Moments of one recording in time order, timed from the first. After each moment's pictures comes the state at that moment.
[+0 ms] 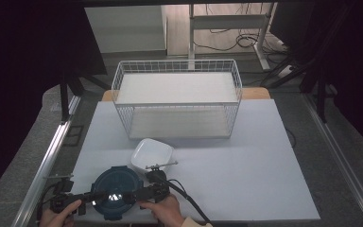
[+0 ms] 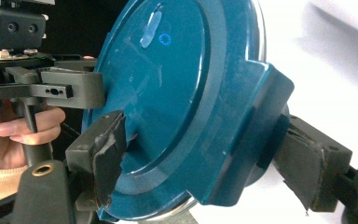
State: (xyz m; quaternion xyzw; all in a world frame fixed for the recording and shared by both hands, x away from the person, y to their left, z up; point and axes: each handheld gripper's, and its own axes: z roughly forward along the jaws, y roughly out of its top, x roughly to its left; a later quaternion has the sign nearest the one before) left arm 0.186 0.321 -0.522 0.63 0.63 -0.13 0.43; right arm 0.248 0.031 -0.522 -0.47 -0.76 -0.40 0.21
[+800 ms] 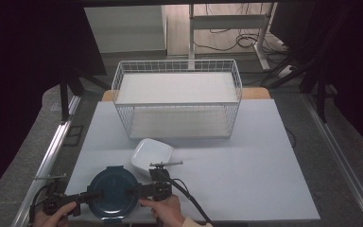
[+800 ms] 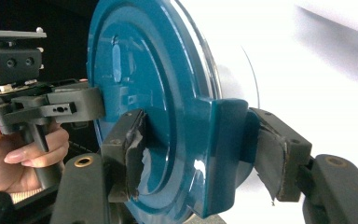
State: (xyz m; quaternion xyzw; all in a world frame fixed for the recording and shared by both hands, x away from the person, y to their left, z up) left arm 0.176 0.325 -0.503 0.63 0.63 -0.11 0.44; right arm 0.246 0.025 -0.509 -0.52 -0.72 -0.40 0.23
